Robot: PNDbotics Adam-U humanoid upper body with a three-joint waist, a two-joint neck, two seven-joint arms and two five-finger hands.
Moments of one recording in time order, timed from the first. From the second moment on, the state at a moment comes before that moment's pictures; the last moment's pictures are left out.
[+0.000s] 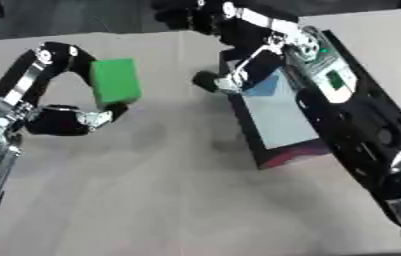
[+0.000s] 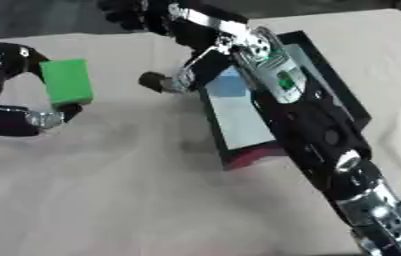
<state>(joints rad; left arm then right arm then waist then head) -0.72 0.30 -0.25 -1.61 -0.23 0.04 -0.19 -0.96 -0.40 0.25 -1.42 -0.24 -0.42 0.76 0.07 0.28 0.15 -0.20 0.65</state>
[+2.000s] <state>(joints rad) -0.71 0.21 -0.28 -1.69 -0.02 0.08 -0.21 -0.99 -0.31 0.27 -1.35 -0.12 -0.45 0.74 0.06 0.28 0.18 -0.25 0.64</state>
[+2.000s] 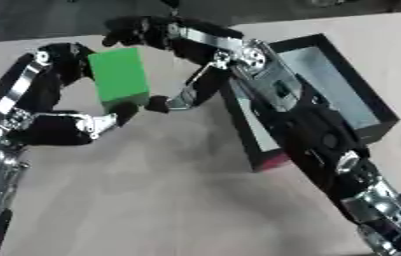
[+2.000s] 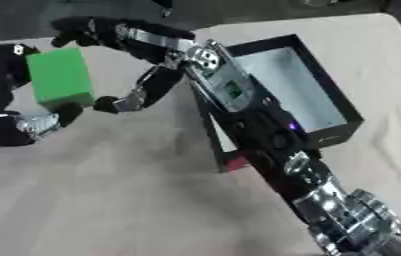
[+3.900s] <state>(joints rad) -0.71 0.18 -0.29 -1.64 -0.18 0.00 -0.13 -0.99 -0.32 0.31 -1.46 -0.14 -0.39 0.80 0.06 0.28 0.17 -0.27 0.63</state>
